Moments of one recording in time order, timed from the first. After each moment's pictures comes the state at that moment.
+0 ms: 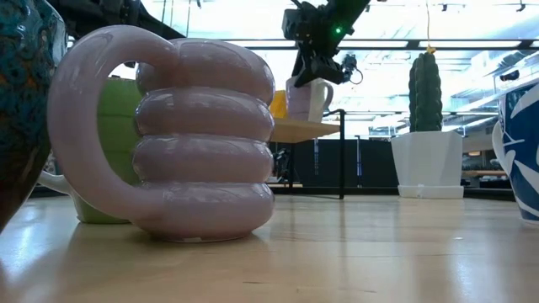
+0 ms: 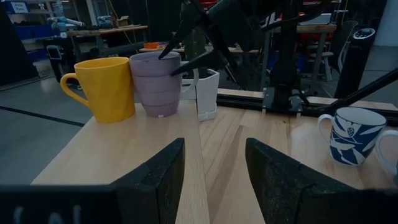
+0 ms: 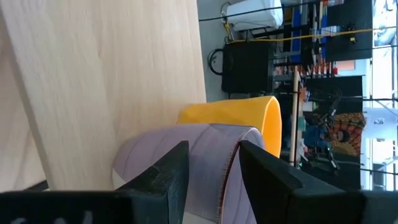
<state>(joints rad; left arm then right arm) -0.16 0.72 0.35 0.32 -0.57 -0.01 -0.12 1.62 1.37 -0.45 0.73 -0.84</state>
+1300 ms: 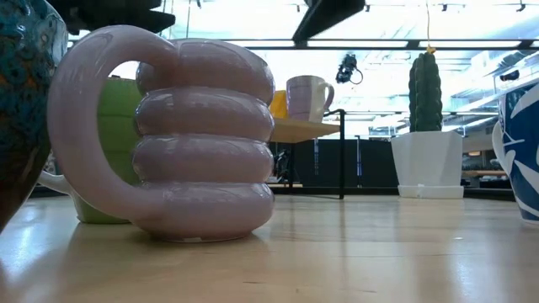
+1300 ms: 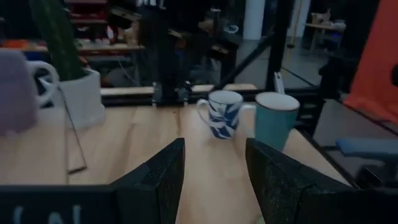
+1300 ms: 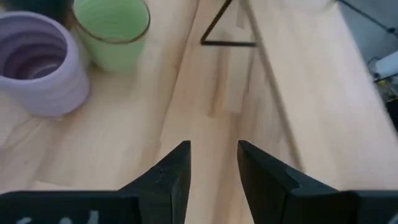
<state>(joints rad) -0.24 0.73 0.35 0.31 -0.15 -0.02 0.17 1.56 1.38 -0.65 0.26 -0.24</state>
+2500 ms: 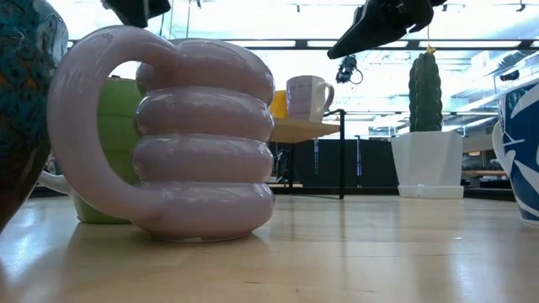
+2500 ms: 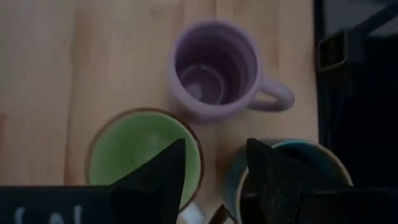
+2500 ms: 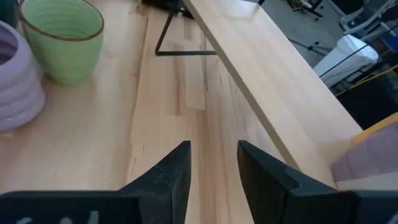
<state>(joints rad) -0.52 1.56 1.31 -0.80 -0.13 -0.53 0.25 1.26 0.89 -0.22 0.51 -0.18</state>
